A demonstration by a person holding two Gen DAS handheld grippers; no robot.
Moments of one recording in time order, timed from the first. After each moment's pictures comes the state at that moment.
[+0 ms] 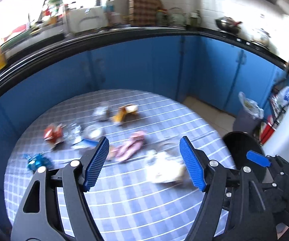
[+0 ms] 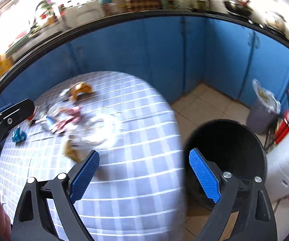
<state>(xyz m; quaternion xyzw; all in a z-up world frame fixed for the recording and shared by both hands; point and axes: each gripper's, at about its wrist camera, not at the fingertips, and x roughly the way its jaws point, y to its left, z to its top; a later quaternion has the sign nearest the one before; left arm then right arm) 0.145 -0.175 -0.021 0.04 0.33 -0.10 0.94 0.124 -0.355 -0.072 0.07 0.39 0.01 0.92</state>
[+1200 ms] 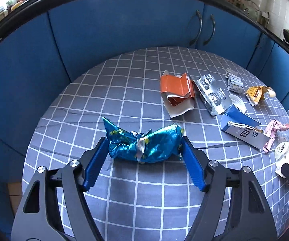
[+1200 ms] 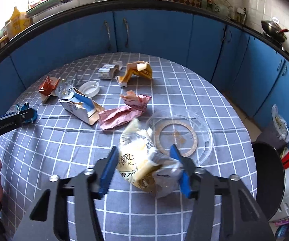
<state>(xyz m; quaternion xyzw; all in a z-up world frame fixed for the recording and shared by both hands) 0.209 0.028 -0.107 -0.04 0.44 0.05 0.90 0.168 -0.239 -0.095 -0.02 0.42 0.06 0.91</state>
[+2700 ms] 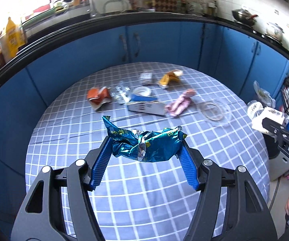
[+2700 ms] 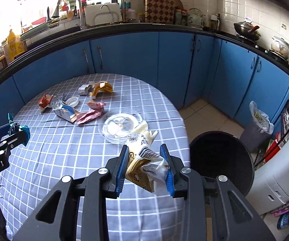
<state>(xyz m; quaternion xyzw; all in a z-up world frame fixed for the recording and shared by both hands) 0.093 -0.098 -0.042 0.05 0.38 -0.06 0.92 0.080 -0.329 -0.045 0.00 0.36 0.00 0.93</state>
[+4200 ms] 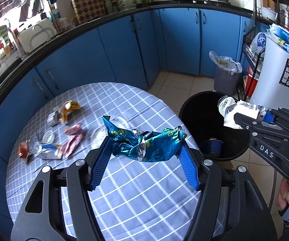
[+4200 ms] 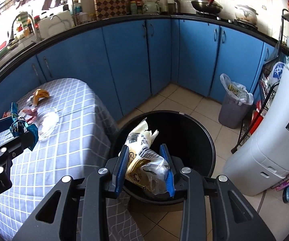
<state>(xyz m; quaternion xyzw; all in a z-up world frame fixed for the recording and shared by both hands) 0.108 -0.305 -0.055 0.19 0.37 -0.20 0.89 0.067 -0.483 -0.086 0.08 0.38 -0.08 0.92</state>
